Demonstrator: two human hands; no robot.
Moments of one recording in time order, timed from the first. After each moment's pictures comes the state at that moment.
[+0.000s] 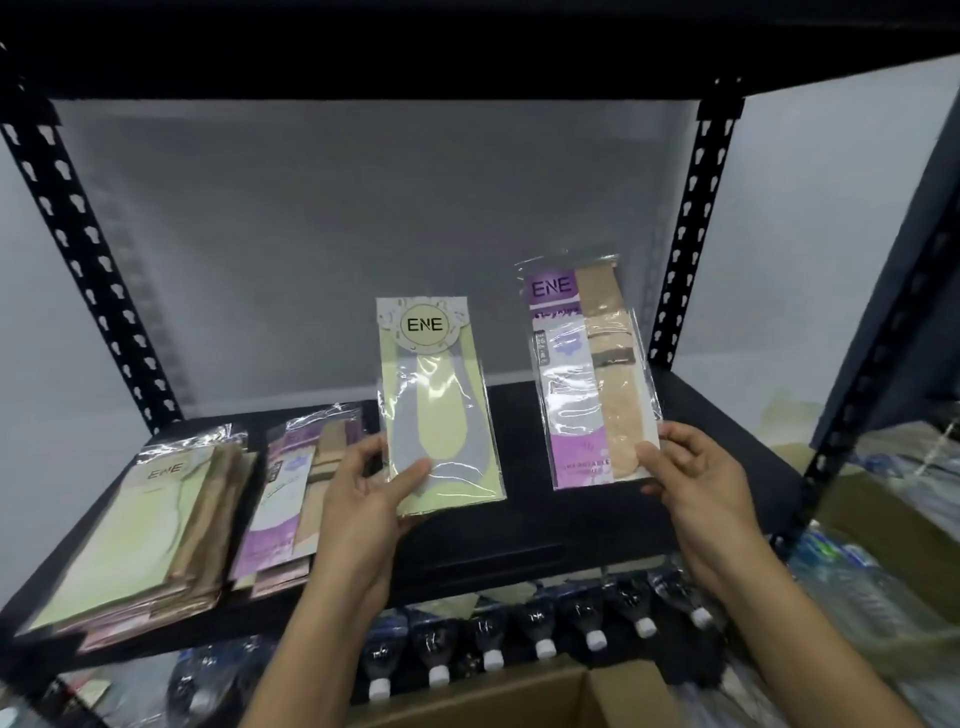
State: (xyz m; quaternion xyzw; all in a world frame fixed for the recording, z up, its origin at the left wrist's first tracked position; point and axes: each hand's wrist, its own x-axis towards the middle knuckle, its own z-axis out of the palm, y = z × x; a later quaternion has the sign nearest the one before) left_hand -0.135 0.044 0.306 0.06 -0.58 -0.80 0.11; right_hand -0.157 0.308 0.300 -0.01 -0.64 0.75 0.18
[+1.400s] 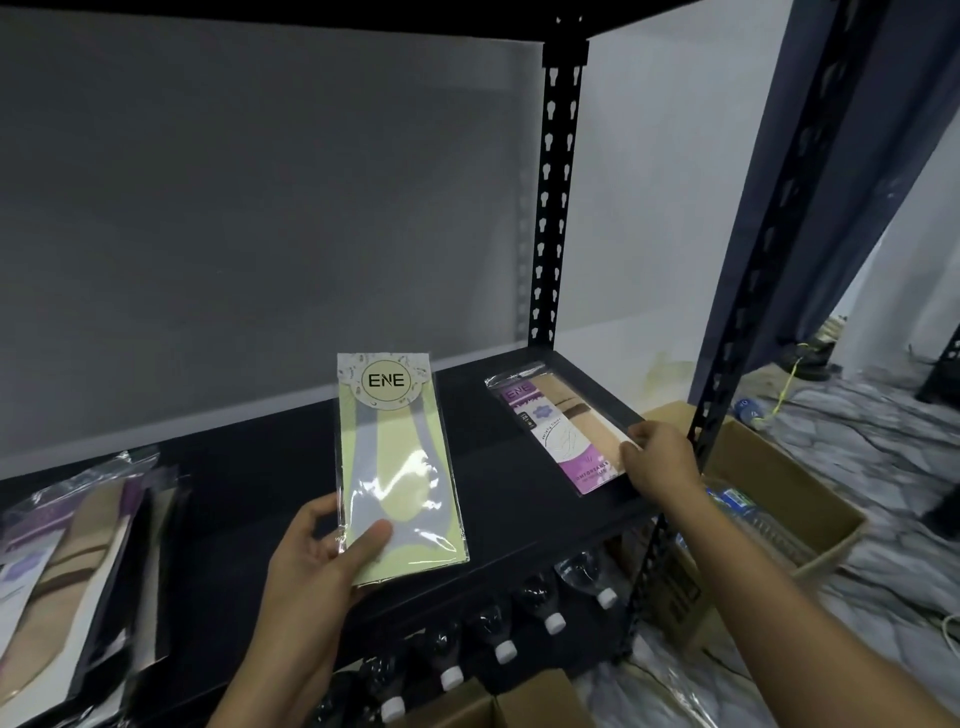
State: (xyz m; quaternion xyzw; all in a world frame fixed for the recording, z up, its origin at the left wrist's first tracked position) left_hand -0.194 0.129 0.252 0.03 -0.64 -0.77 0.00; right_hand -0.266 0.456 0.237 -0.24 -0.88 0.38 0.17
